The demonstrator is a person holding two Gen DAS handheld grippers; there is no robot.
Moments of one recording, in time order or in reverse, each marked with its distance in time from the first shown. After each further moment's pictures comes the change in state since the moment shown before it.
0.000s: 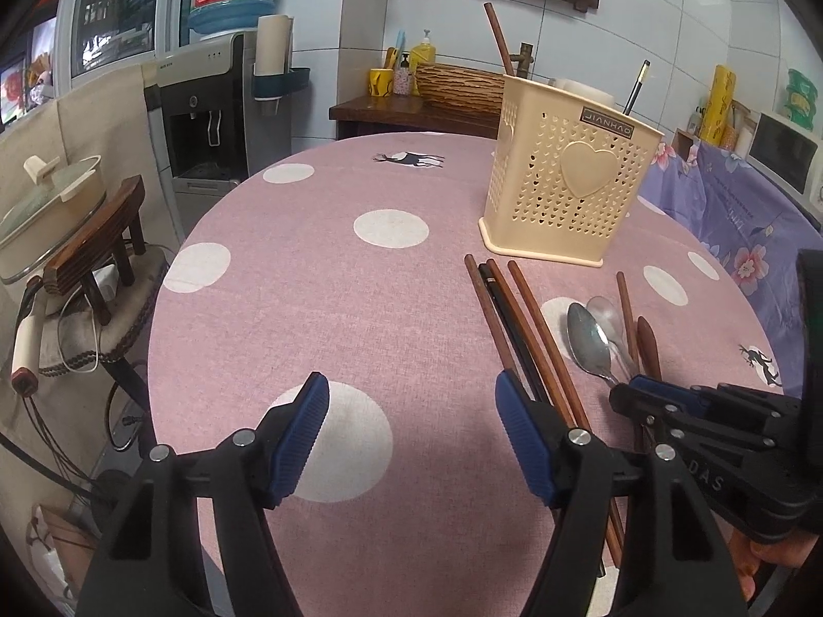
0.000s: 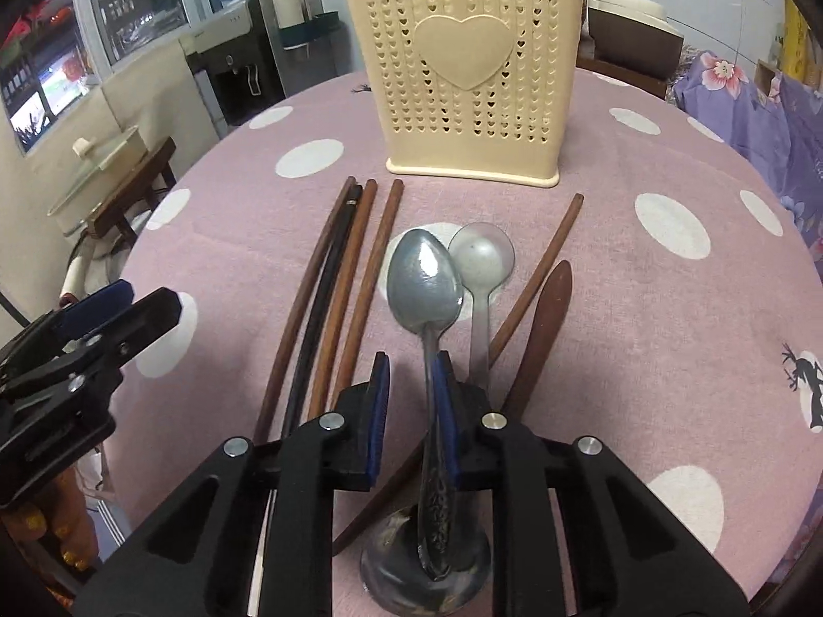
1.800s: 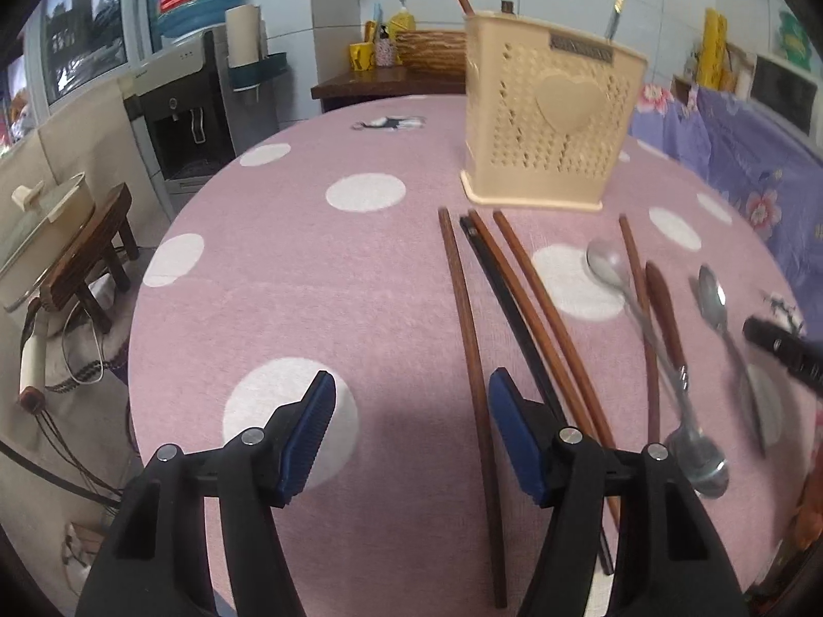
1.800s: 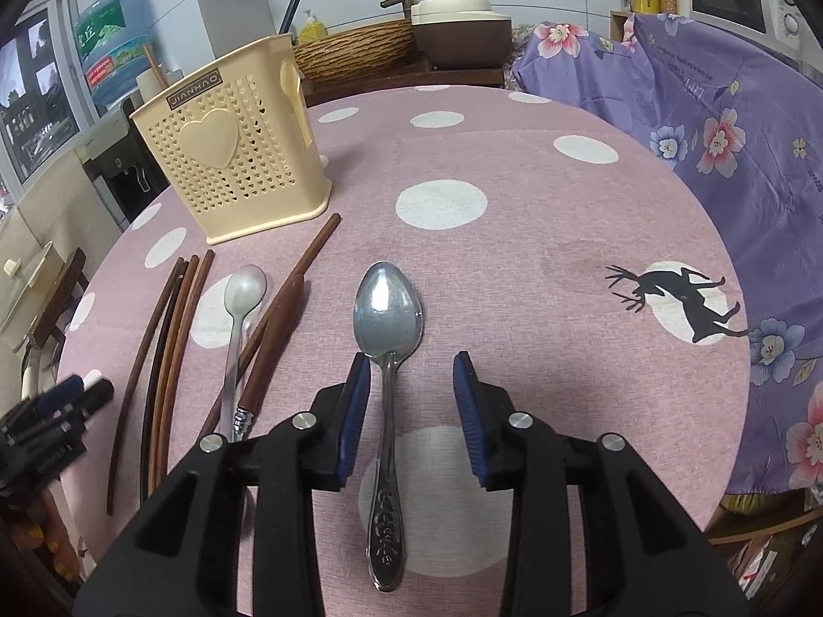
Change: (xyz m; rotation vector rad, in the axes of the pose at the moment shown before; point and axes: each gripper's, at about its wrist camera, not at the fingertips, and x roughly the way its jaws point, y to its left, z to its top) left arm 0.019 -0.026 -0.007 0.092 0.077 0.054; right arm -0.051 -0.111 -0.037 0.282 -0.140 -0.179
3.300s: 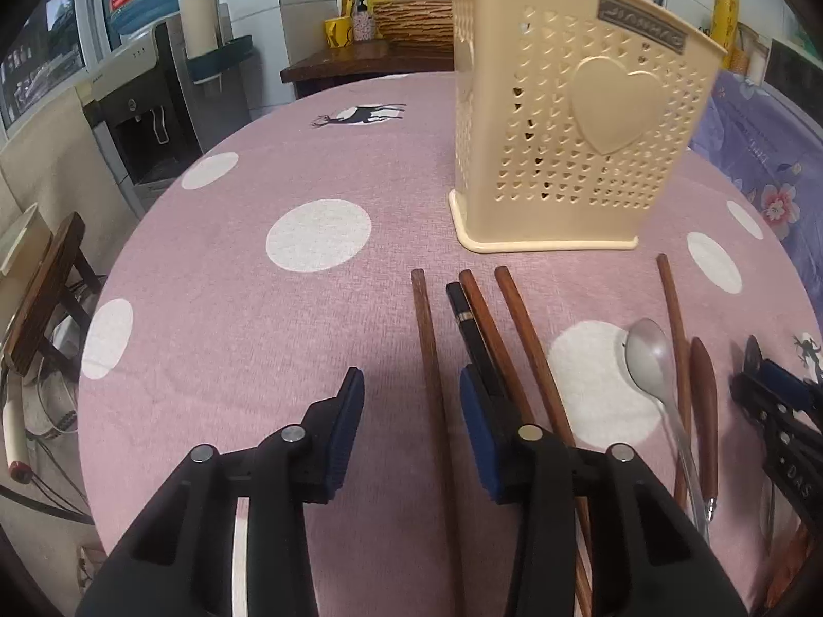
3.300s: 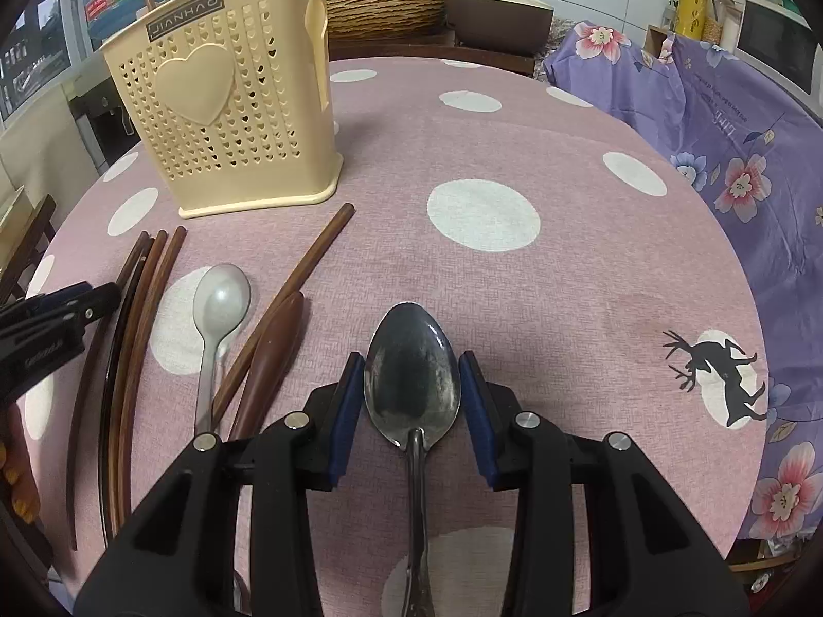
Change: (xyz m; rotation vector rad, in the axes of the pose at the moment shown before) left arm 0.073 -0.016 0.060 0.042 0.114 -0.021; right arm 0.052 0.032 0.028 -0.128 0.087 -0.088
